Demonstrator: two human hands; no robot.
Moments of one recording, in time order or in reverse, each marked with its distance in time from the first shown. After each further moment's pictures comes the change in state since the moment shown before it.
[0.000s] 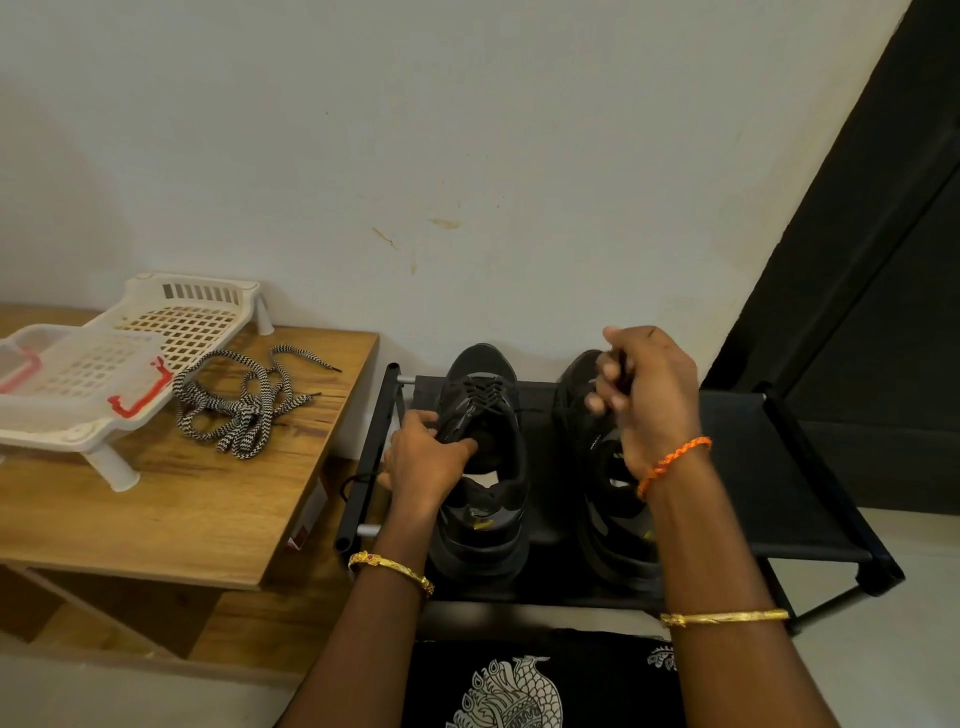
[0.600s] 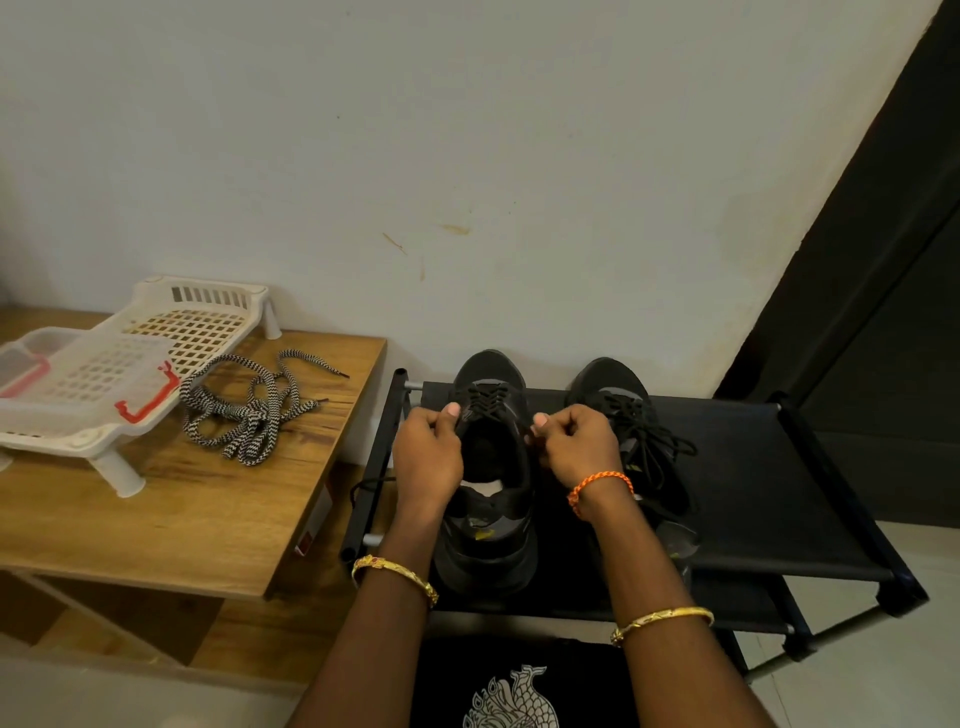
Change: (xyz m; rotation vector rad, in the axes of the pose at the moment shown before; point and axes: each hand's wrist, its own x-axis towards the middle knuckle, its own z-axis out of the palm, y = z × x) left_hand 0.008 0.005 0.002 -0.151 0.107 0.149; right_hand 0.018 0.091 0.005 -0.673 0.023 0.083
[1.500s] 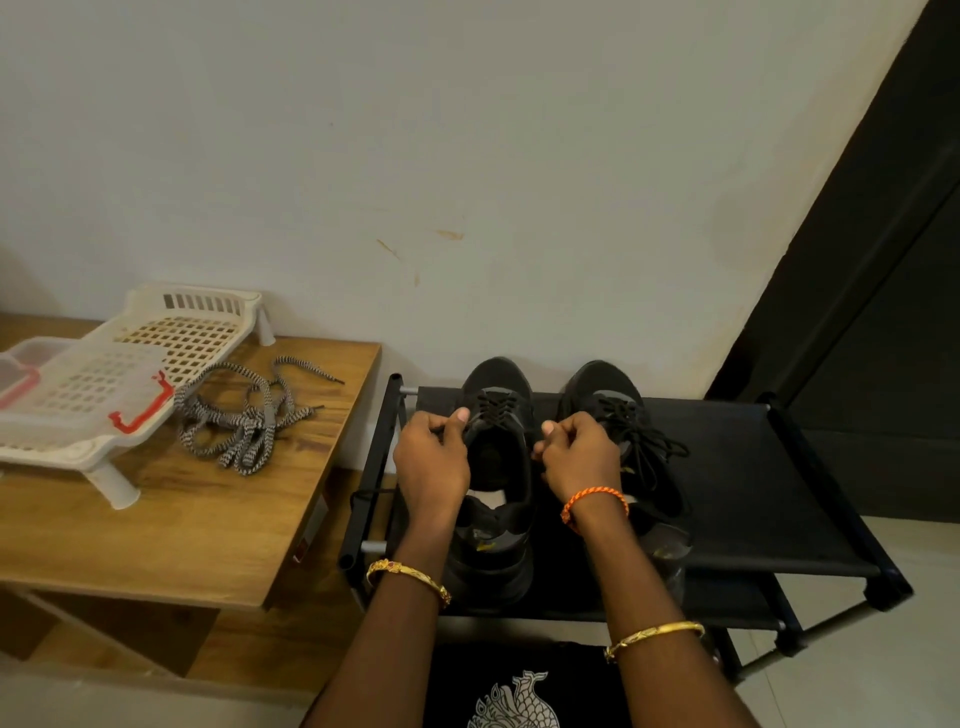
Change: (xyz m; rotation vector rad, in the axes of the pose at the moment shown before) left_hand -0.010 0.006 0.006 -0.020 0.085 0.036; right_hand -0.005 0.008 0.000 -0.111 0.109 -0.005
